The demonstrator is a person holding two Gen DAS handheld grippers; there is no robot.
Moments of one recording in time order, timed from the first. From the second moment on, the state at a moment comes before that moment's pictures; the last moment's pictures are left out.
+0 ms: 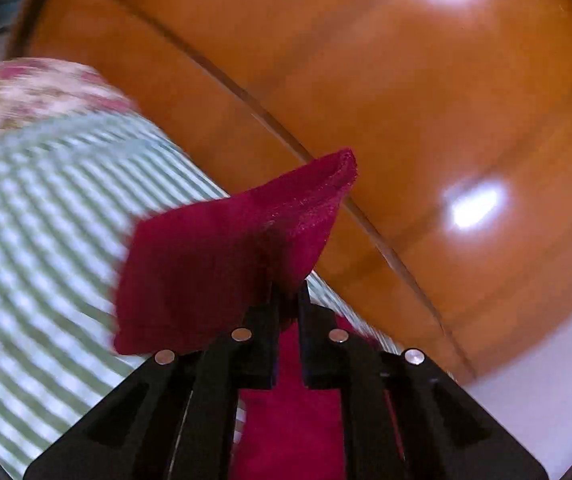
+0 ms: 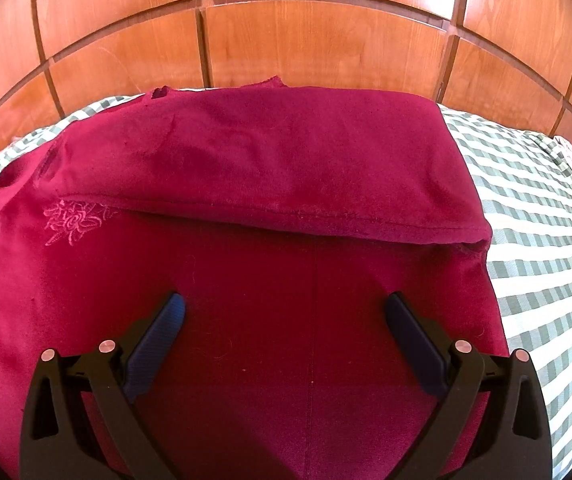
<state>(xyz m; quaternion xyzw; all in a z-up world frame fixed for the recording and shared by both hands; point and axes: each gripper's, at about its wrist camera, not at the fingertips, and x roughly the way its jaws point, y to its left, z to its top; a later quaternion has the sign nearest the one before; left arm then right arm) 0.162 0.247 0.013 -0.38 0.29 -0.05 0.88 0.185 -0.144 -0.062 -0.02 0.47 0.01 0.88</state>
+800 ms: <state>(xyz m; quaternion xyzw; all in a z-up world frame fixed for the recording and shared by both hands) 0.128 0.121 -0.108 -0.21 0.45 -0.09 0.86 0.232 -0.048 -0.052 0.10 0.53 0.21 0.82</state>
